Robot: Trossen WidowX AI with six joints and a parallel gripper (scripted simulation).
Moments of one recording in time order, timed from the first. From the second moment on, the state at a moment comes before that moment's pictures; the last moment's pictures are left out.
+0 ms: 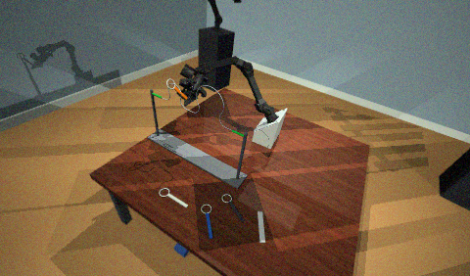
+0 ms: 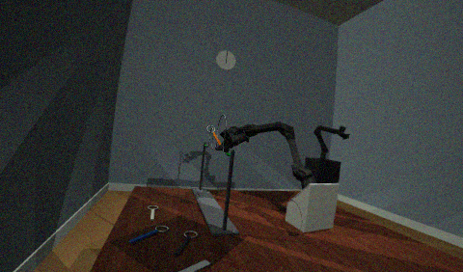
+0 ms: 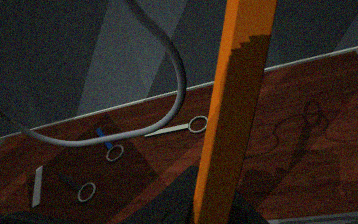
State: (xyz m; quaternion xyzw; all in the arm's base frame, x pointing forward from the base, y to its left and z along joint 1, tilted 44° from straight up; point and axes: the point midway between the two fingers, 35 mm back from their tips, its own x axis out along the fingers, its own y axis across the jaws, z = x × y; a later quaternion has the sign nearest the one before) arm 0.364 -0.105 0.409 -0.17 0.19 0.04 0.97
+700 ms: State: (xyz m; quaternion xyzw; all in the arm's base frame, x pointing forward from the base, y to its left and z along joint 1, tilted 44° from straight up) arm 0.369 -0.134 0.426 -0.39 0.15 -0.04 0.91
